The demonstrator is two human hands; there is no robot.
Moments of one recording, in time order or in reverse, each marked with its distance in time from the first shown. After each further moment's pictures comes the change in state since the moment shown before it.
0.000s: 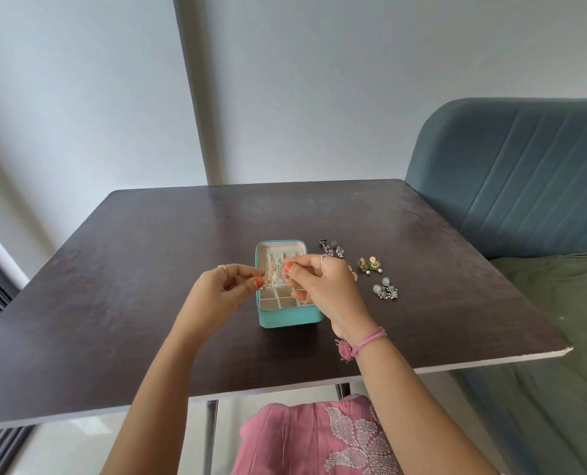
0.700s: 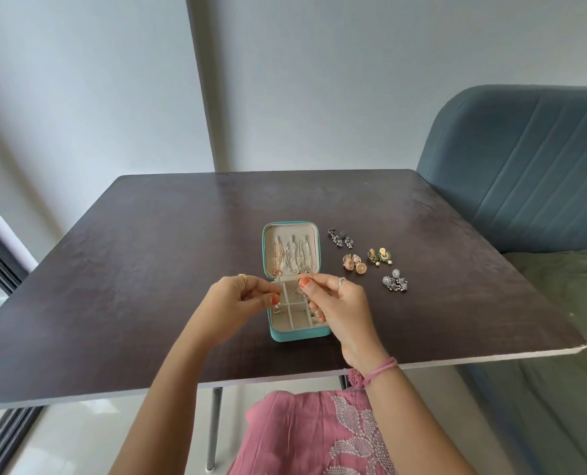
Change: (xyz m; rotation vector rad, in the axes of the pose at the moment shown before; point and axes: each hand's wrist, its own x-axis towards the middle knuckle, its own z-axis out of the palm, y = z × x) left_hand -0.014 -0.006 0.009 0.145 -0.149 -0.032; right_hand -0.025 0.040 -0.004 0.052 0.084 0.064
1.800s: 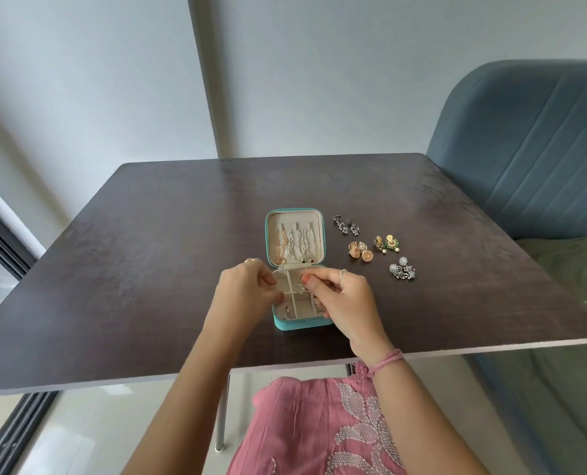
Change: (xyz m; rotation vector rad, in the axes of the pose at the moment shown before) left_hand 0.009 0.002 0.018 0.335 0.209 -0.086; right_hand 0.003 0.009 -0.004 -0.218 -0.008 -0.055
